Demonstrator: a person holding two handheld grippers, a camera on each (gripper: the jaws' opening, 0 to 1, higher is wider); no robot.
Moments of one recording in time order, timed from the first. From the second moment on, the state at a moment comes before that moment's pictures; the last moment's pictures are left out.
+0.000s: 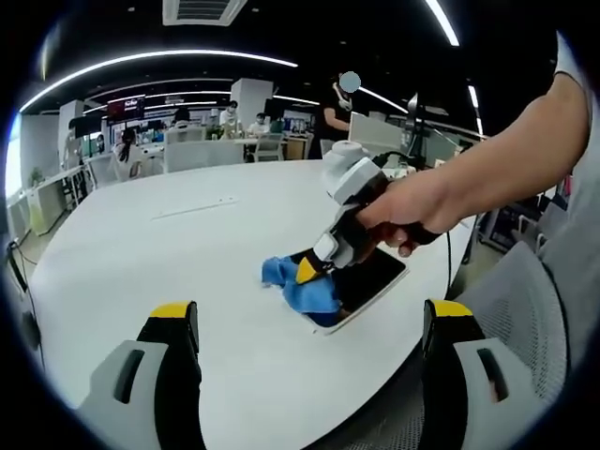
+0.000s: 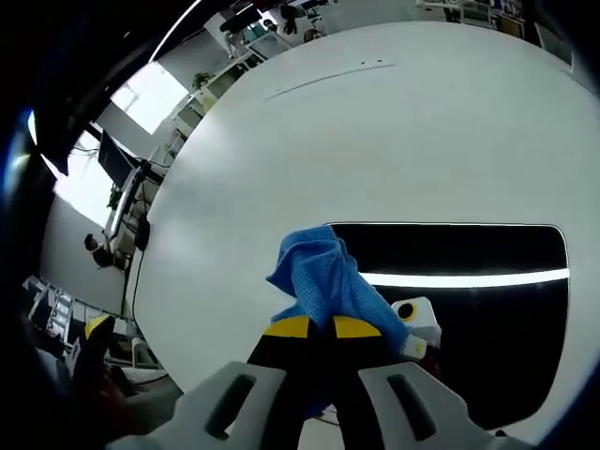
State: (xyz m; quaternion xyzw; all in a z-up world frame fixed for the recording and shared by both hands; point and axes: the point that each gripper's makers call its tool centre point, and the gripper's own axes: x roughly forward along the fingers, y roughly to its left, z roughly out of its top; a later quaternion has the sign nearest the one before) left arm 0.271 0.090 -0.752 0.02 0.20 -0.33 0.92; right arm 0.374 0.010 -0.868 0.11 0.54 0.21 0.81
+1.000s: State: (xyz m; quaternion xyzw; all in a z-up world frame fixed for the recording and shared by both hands) left arm 0.274 0.092 -0.746 0.01 0.18 -0.32 0.93; right arm 0.365 -0.050 -0.867 0.12 0.53 0.20 0.81
